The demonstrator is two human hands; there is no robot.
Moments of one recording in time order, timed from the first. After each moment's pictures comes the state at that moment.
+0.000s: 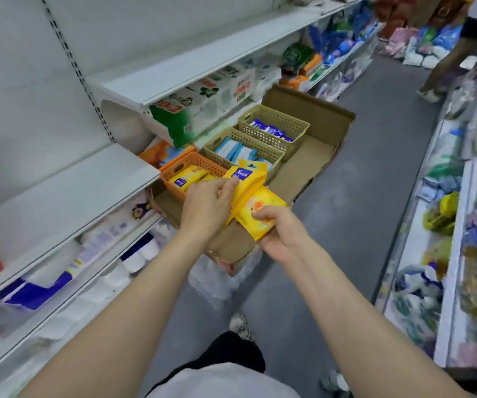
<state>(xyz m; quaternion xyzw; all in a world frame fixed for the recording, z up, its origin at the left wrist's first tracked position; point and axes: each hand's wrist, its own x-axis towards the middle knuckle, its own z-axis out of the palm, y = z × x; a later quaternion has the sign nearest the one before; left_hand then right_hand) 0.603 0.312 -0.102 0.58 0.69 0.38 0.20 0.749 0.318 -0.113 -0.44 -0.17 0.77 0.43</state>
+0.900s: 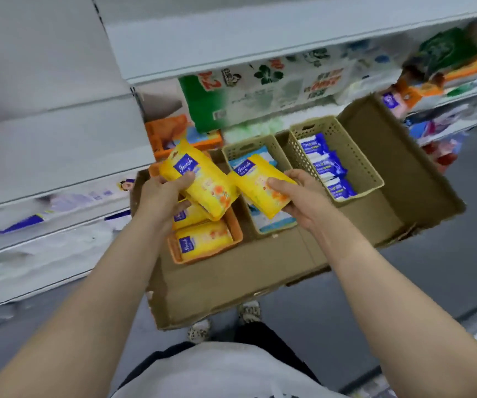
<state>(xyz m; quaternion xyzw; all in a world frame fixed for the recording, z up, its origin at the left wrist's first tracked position) 0.560 0.536 -0.166 -0.03 0.67 0.64 0.37 0.743 0.712 -0.170 -0.49 -0.49 0.70 0.15</state>
